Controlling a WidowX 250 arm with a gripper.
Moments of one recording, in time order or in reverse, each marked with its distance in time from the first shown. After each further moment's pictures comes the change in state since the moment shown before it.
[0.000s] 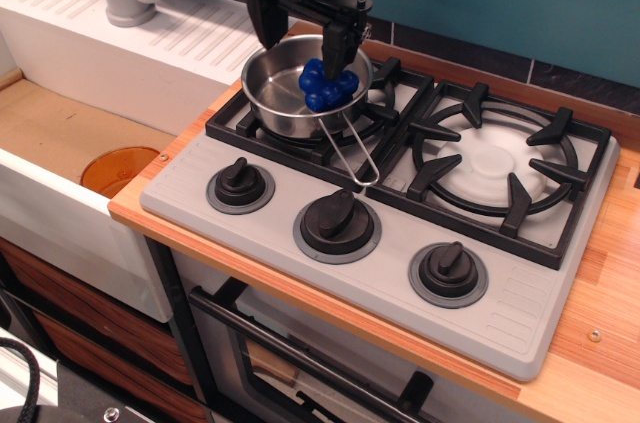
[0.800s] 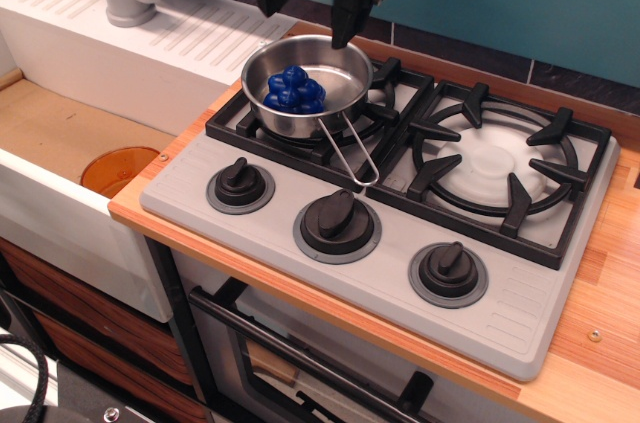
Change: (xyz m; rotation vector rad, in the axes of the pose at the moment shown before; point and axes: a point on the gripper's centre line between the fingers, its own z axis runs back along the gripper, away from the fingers) arm 0.002 -0.018 0.041 0.026 0.061 -0.004
